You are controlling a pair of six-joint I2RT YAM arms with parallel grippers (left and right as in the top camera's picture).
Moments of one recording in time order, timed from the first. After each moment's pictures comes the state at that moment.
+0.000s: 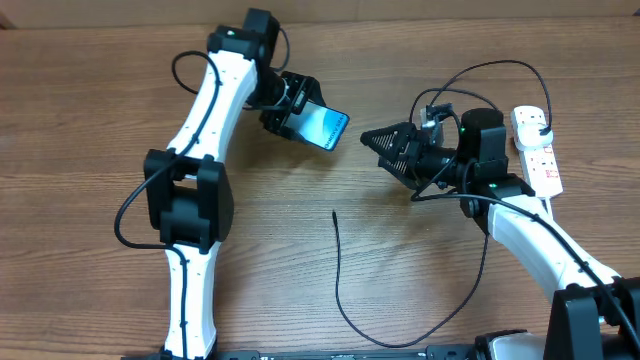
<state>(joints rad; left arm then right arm) -0.25 2.36 2.20 -1.29 0.57 -1.28 0.17 1.50 0.80 0.10 -0.86 0.91</state>
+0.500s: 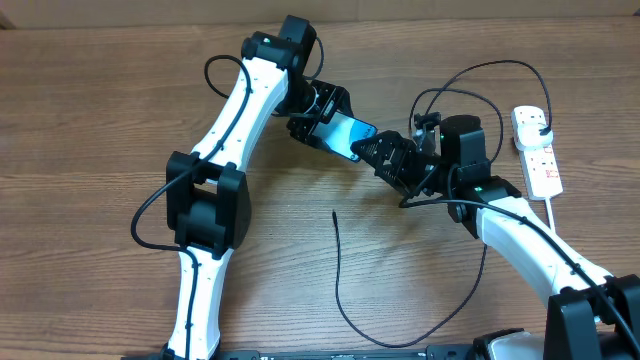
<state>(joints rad) -0.36 2.36 2.20 -1.28 0.60 -1.34 0.25 1.50 0.80 0.02 -0.67 0.90</state>
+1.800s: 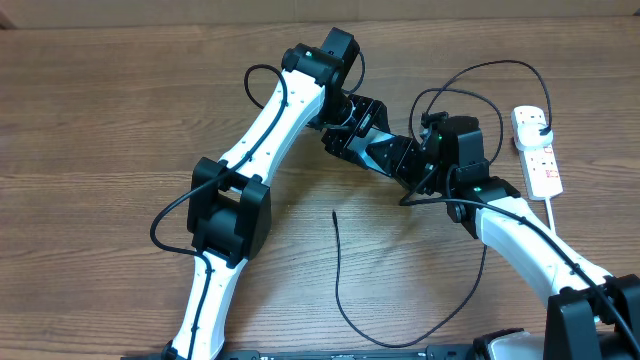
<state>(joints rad) -0.48 2.36 2.21 -1.25 0.67 -1.46 0.25 1.50 0.80 -0.01 -0.51 0.88</state>
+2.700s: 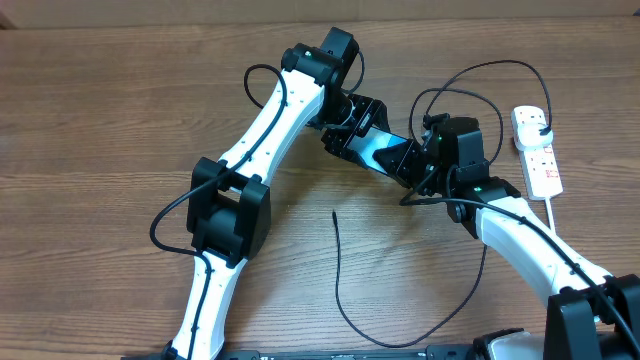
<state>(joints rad) -0.48 2.36 2.21 -1.25 0.67 -1.46 0.25 1.50 0.80 -0.03 -0.49 0.88</state>
